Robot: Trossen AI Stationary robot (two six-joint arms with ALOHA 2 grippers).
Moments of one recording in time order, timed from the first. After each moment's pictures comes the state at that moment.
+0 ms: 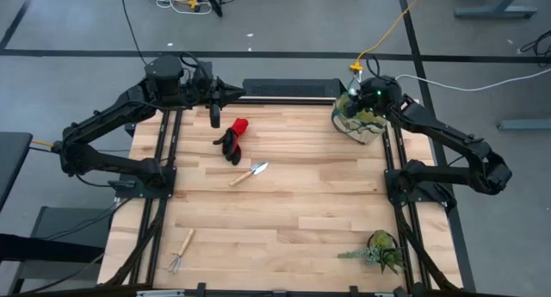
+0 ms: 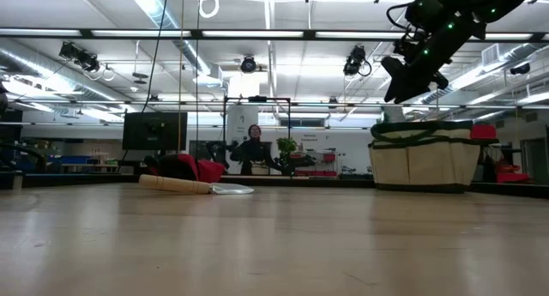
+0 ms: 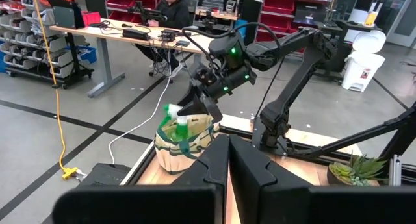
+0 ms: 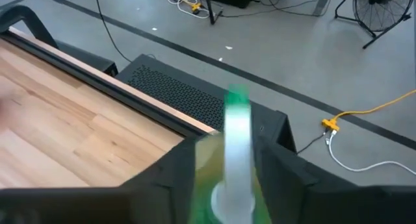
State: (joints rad) left arm 0.43 1.13 1.37 -0.38 0.19 -0.07; right arm -0.82 1.04 0.79 -0.31 0.19 0.09
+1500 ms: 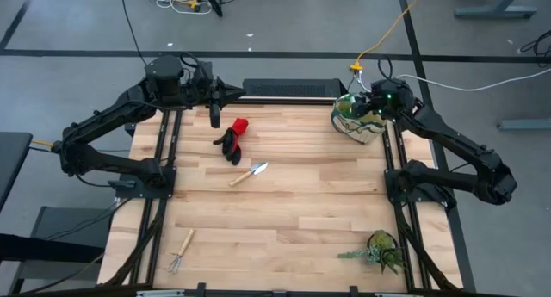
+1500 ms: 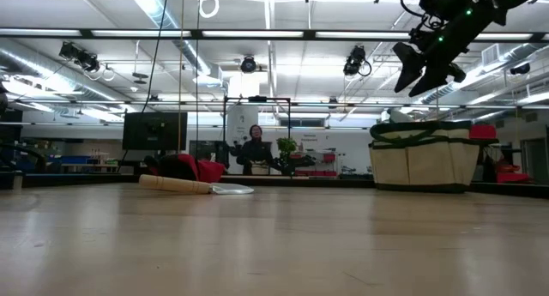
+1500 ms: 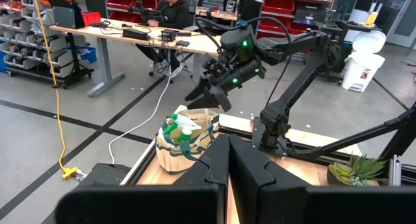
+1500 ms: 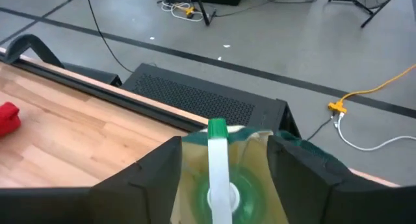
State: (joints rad) left arm 0.43 1.13 1.37 -0.38 0.19 -0.07; right arm -0.82 0.91 0.79 -0.44 0.20 0.23
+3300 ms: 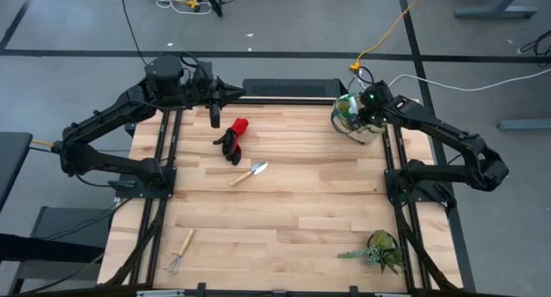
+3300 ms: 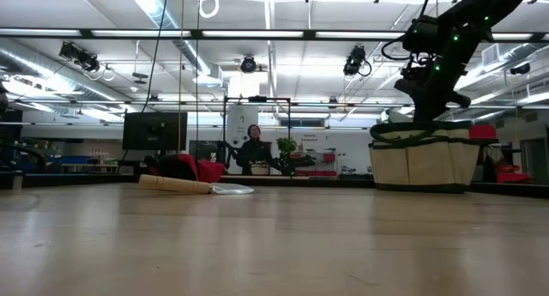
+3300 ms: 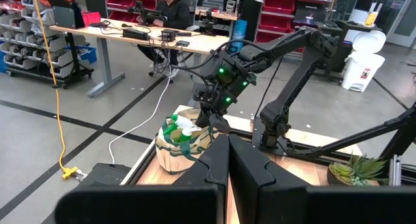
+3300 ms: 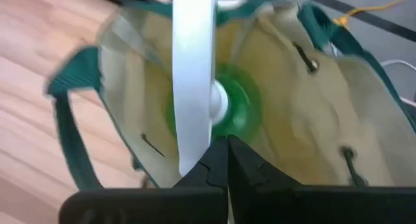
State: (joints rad) left arm 0.43 1.13 1.37 -0.38 0.19 -0.07; right arm -0.86 1.10 0.79 -0.64 0.12 0.20
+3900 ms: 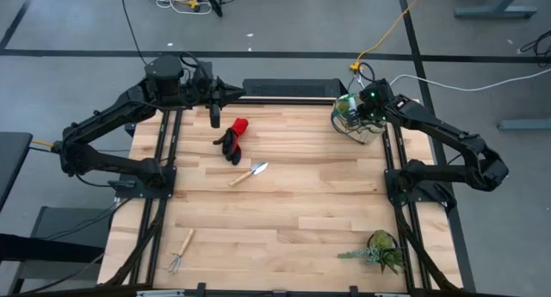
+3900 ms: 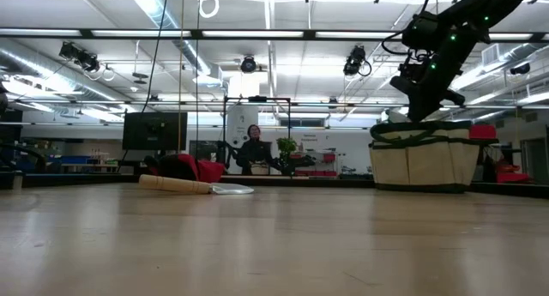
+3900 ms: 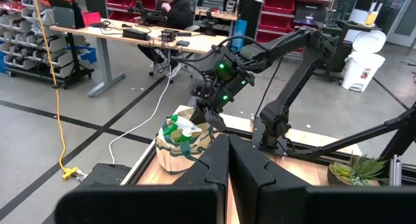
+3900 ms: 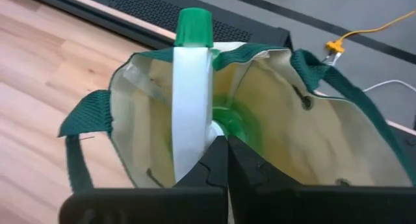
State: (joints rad) left arm 0.43 1.13 1.37 -0.38 0.19 -0.06; right arm -0.86 1.10 0.79 -0.55 0.13 0.19
